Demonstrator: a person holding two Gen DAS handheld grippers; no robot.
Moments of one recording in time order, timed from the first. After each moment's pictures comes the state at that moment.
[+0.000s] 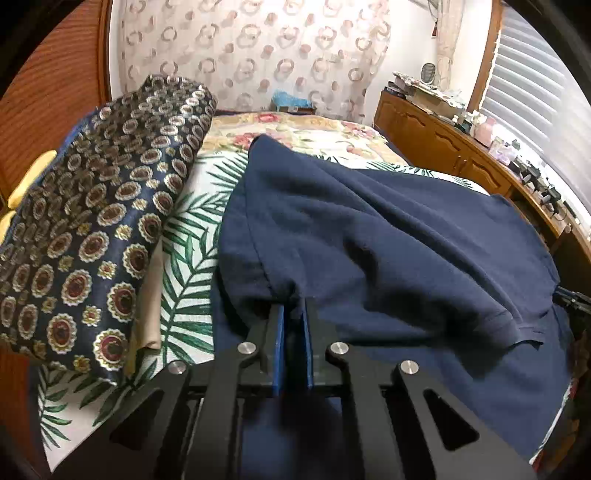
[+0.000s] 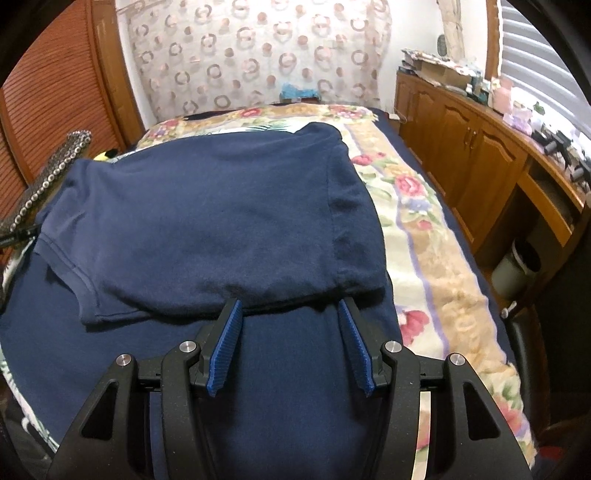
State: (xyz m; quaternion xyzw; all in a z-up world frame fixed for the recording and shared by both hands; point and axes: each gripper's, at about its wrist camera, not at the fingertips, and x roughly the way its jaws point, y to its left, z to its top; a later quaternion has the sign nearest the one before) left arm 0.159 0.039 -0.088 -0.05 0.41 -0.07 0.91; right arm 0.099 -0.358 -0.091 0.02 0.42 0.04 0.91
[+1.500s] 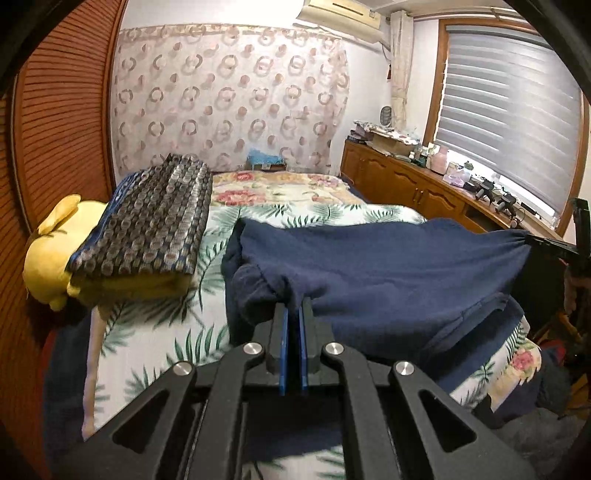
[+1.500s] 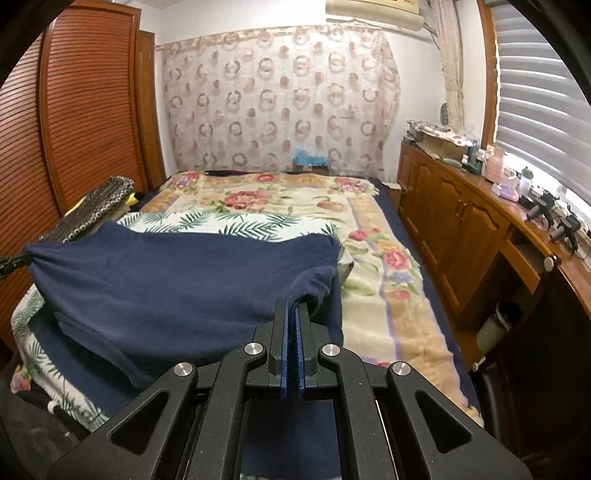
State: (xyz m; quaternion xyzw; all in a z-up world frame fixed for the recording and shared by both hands) left arm 0.000 0.057 -0.022 -0.04 0.30 -0.12 0.95; right arm 0.007 -0.359 0.011 -0.03 0.30 0.06 0.95
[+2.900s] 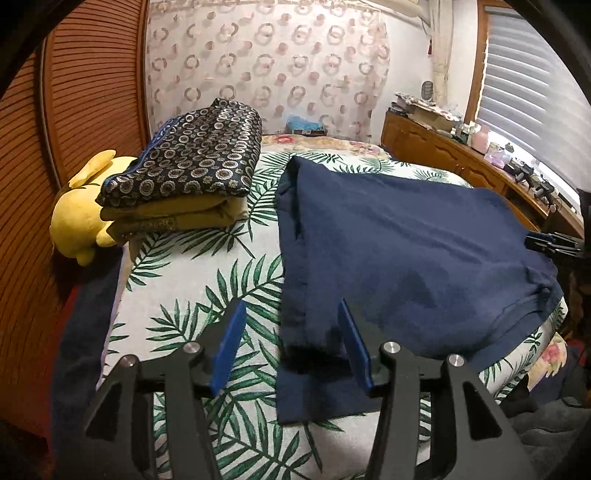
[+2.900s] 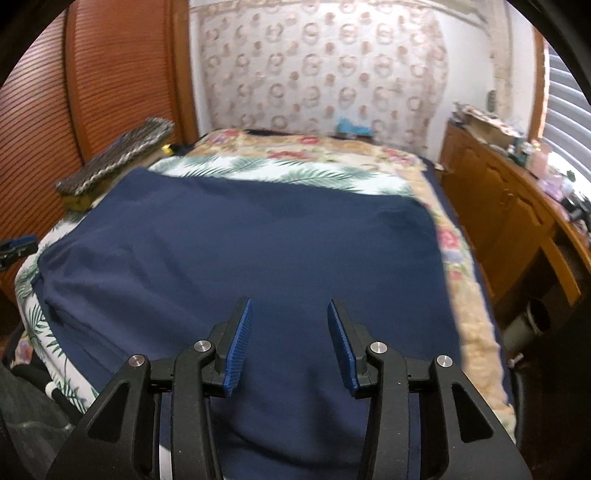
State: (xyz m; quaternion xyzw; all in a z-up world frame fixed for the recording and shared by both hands) left arm -0.002 0.083 -0.075 -0.03 0.36 -0.04 0.93; right arm 0.049 -0.260 -0.062 -0.06 0.36 0.14 0.92
